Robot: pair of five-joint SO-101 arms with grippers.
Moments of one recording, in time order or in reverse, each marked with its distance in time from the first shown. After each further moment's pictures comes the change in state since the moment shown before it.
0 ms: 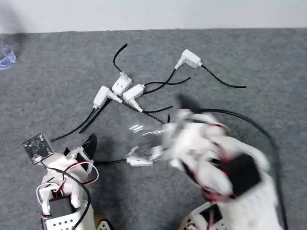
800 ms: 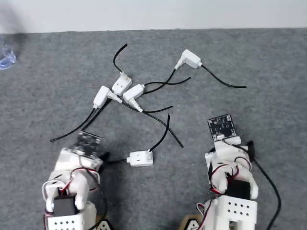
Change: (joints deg) left arm 11.1 0.0 -0.2 -0.4 -47.2; right arm 36.6 -27.2 72.1 -41.4 -28.0
